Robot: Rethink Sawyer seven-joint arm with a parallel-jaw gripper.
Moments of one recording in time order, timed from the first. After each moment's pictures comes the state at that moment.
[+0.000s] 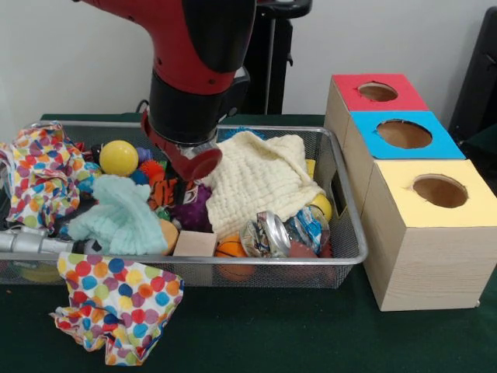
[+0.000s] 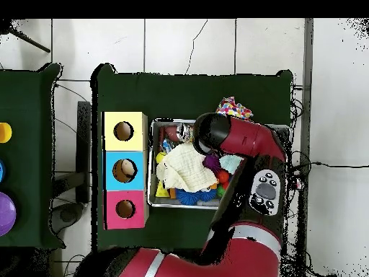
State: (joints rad) arm -0.16 -0.37 -0.29 1.26 0.05 0.80 2.35
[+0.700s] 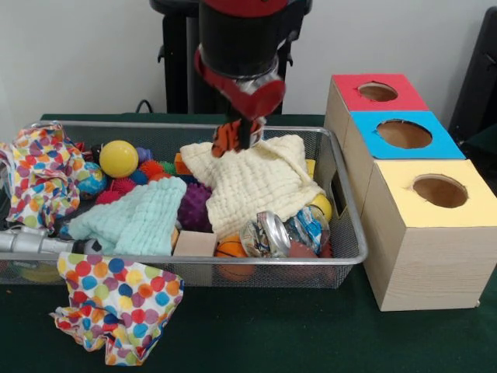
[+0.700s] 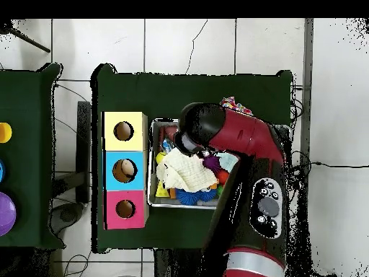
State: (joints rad) arm -0.14 -0.53 -0.21 1.32 0.11 1.03 2.35
